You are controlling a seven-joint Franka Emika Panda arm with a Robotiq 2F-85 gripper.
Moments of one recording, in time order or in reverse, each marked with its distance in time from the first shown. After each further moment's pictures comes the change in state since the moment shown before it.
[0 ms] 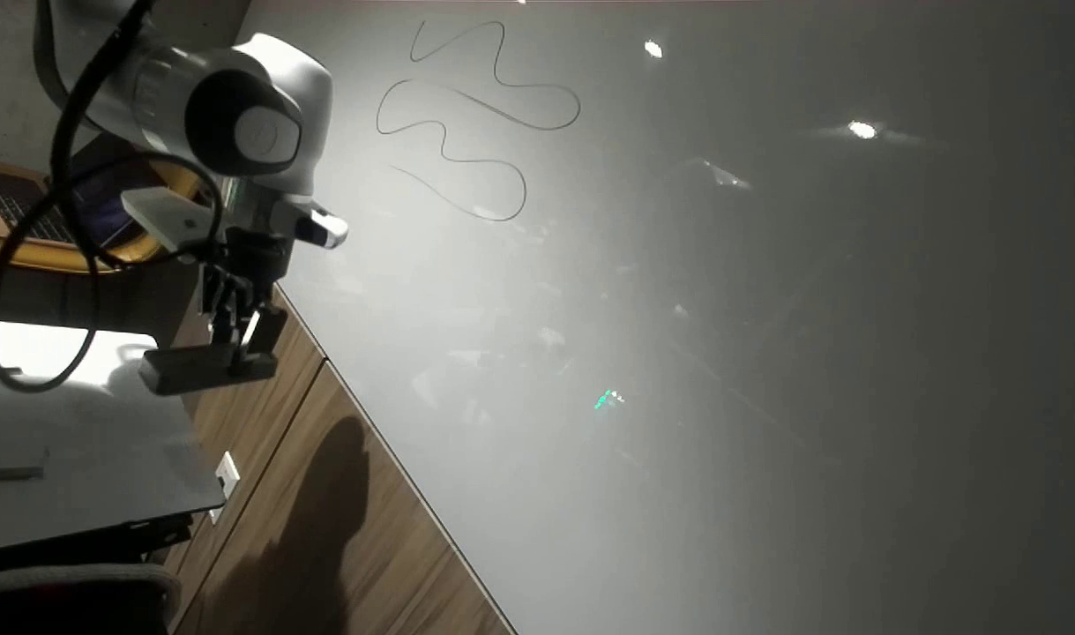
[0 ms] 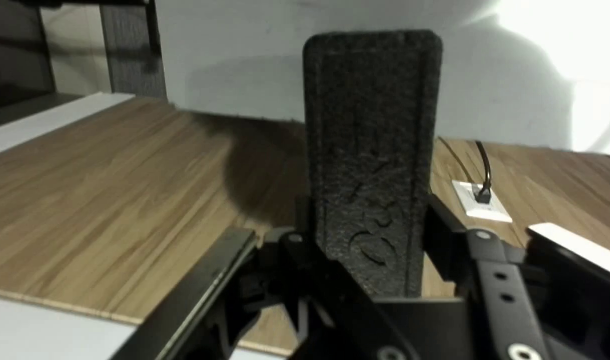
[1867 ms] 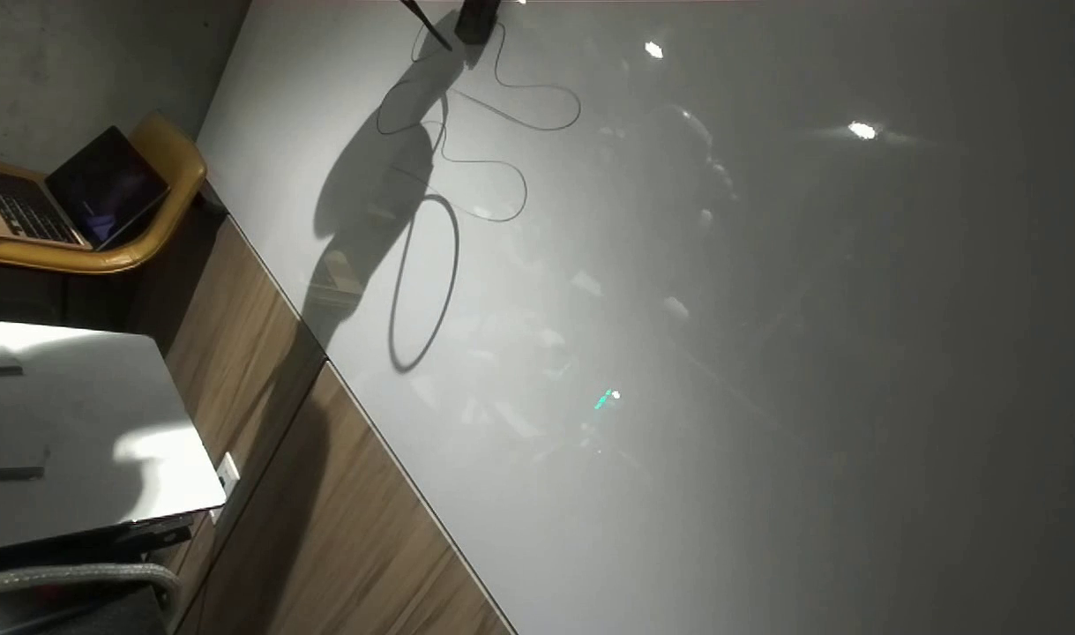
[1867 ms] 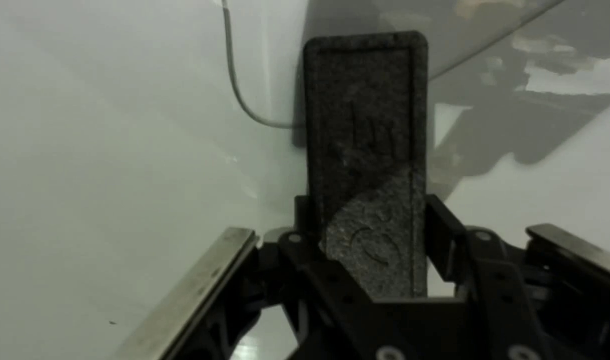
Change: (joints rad) arm -0.727 -0.161 0.995 0.945 -0.658 -0.069 0.754
